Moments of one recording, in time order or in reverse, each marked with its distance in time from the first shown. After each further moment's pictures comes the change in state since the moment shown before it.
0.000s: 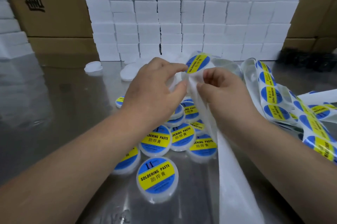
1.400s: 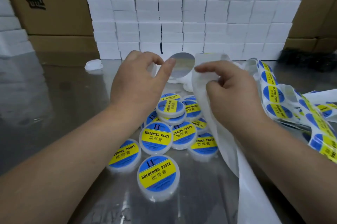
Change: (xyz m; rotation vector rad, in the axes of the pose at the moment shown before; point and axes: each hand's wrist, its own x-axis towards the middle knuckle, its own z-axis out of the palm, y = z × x) left_hand 0.005 -0.021 -0.003 -0.045 0.204 -0.109; right_hand -0.006 -0.006 -0.005 -0.299 0.083 -0.252
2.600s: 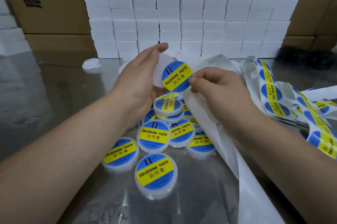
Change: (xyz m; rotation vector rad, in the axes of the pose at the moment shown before) left_hand 0.007 0.011 0.003 -1.051 -0.280 -0.487; right_hand -0.001 -0.011 0.003 0.308 -0.180 0.254
